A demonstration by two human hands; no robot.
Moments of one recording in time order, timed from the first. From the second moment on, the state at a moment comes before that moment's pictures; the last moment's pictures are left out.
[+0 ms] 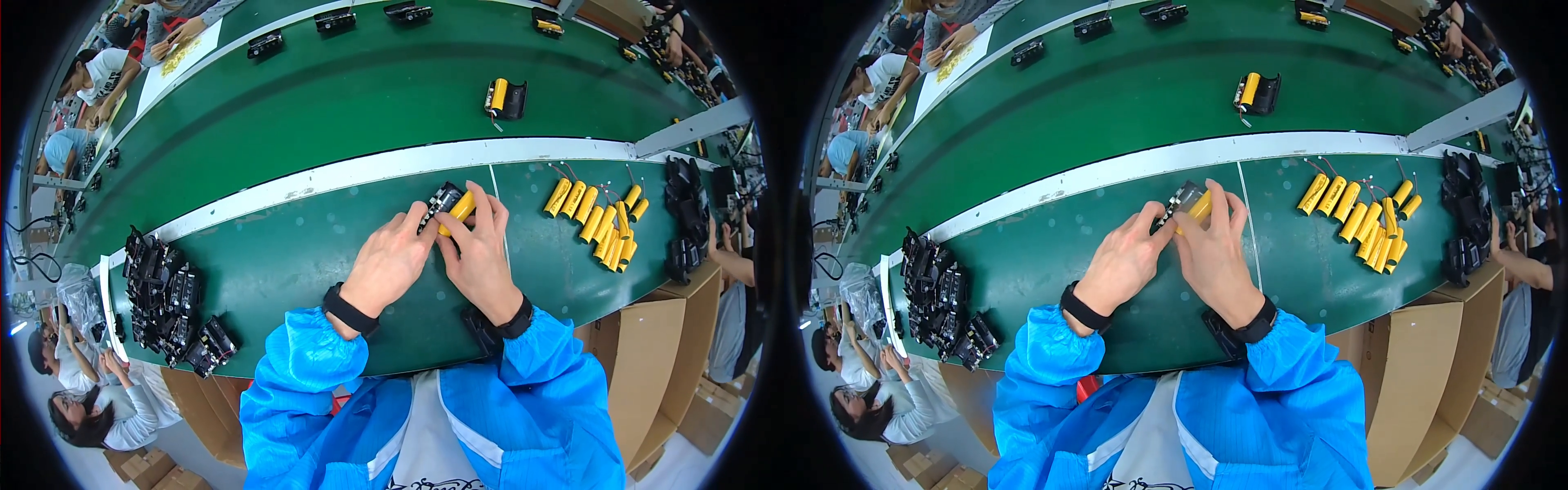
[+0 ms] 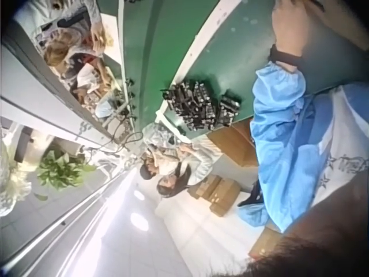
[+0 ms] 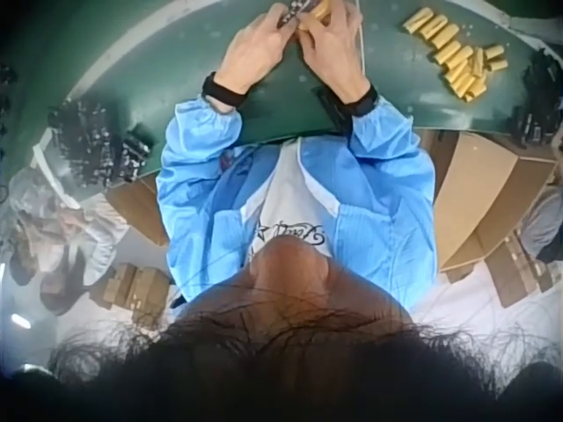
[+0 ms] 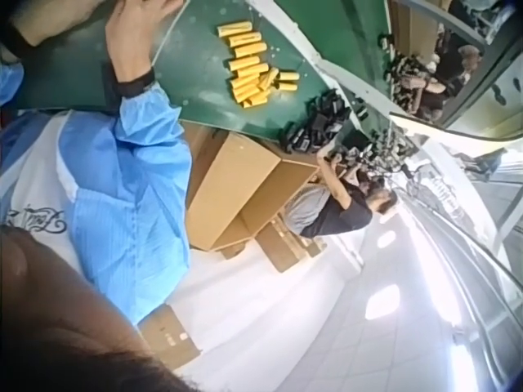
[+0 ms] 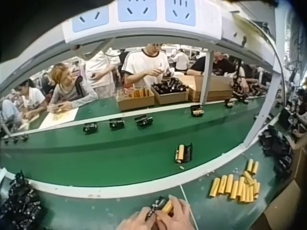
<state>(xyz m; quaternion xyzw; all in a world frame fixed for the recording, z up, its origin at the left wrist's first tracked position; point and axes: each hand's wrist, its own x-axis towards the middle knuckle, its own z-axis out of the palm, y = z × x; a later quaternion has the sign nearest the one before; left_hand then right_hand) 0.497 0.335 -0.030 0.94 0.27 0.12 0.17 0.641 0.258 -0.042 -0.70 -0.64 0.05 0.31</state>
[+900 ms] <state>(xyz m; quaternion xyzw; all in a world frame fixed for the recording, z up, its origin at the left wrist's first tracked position) 0.520 0.341 -0.056 0.77 0.45 0.19 0.41 0.646 0.271 -0.048 -0.63 -0.68 0.18 0.34</state>
